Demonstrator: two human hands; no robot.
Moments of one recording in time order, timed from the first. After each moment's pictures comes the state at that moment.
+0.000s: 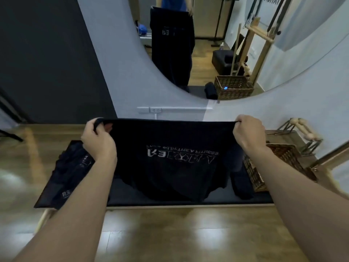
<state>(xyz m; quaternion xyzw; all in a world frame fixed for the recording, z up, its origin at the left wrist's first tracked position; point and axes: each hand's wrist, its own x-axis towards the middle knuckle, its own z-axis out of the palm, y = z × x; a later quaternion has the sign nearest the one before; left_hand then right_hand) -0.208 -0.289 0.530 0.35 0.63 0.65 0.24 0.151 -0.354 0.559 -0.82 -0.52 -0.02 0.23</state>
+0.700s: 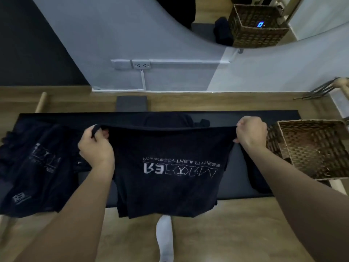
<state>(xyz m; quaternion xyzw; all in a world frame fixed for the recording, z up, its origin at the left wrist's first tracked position) -0.146 -0.058 0.226 0.30 0.73 0.52 0.33 0.211 -0.117 0.273 -0.90 -0.35 0.19 0.19</state>
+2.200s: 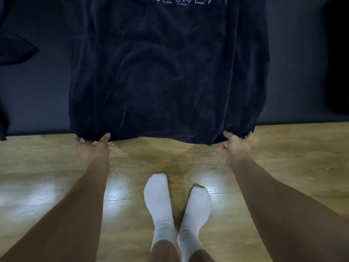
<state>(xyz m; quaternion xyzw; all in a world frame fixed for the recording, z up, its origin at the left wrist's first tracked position) -0.211 -0.258 -0.252 0.13 0.87 0.26 0.39 0.130 -0.331 -0.232 -0.83 0.16 0.39 0.38</state>
